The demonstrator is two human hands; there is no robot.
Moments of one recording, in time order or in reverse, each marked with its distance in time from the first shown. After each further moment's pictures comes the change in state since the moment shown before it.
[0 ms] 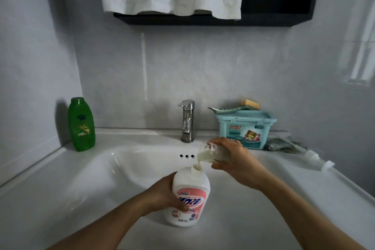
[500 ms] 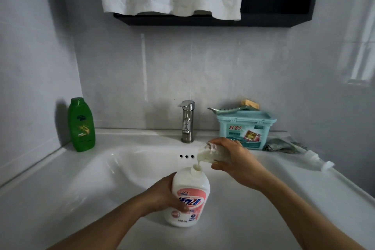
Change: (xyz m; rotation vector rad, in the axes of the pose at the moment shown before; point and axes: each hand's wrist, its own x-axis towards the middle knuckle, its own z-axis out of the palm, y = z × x) left_hand 0.000 0.000 0.000 -0.017 -0.002 0.002; right_hand 0.000 -0.001 -0.001 -0.010 -0.004 0.010
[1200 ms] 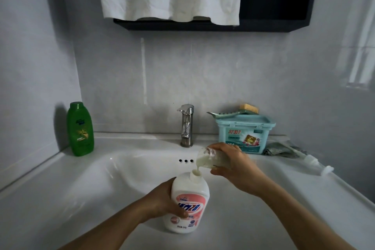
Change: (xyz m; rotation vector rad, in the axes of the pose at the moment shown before) left_hand -0.002 0.002 0.000 0.007 0.003 0.004; right_hand 0.001 0.001 0.001 -0.016 0.002 -0.005
